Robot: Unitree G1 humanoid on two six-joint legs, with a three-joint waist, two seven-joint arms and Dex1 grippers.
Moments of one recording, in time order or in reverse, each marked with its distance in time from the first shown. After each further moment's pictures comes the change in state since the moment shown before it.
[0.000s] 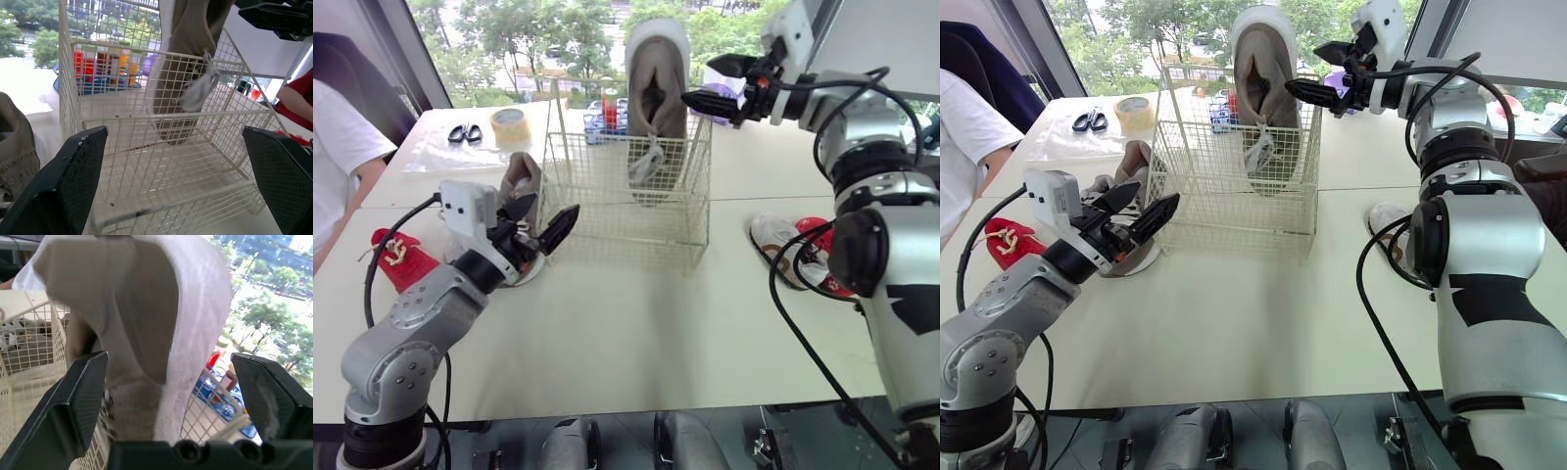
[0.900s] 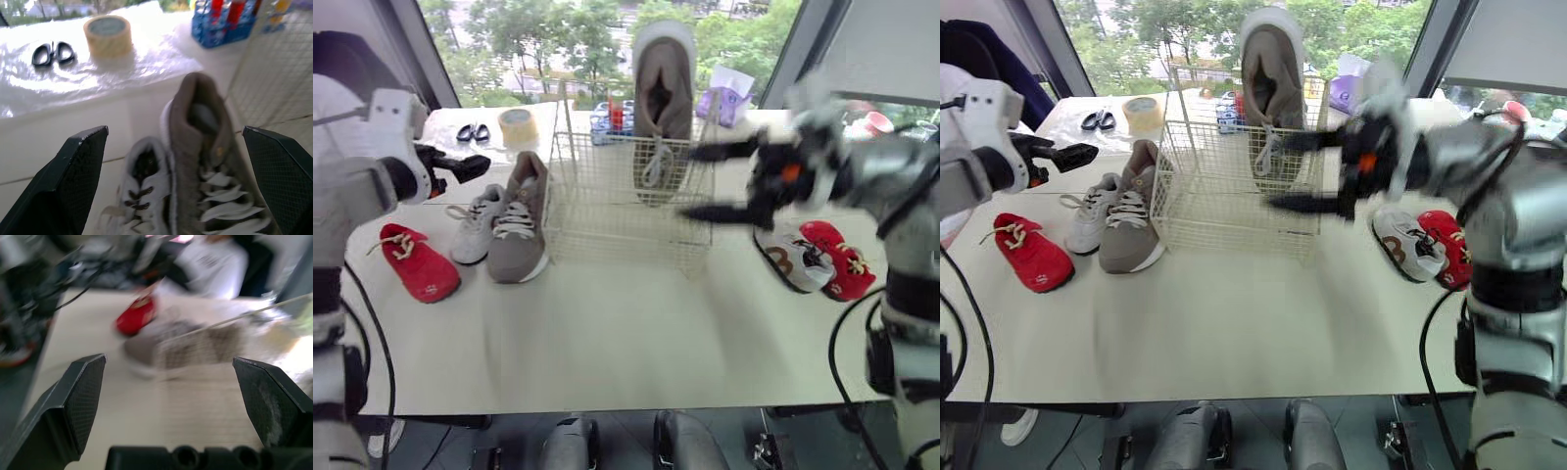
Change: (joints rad) left arm -0.739 0.450 -0.252 0.989 0.331 0.280 -0.278; right arm 0.787 -0.219 0.098 -1.744 0.545 0.993 0.032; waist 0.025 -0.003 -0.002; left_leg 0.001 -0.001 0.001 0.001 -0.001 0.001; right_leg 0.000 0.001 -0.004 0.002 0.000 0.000
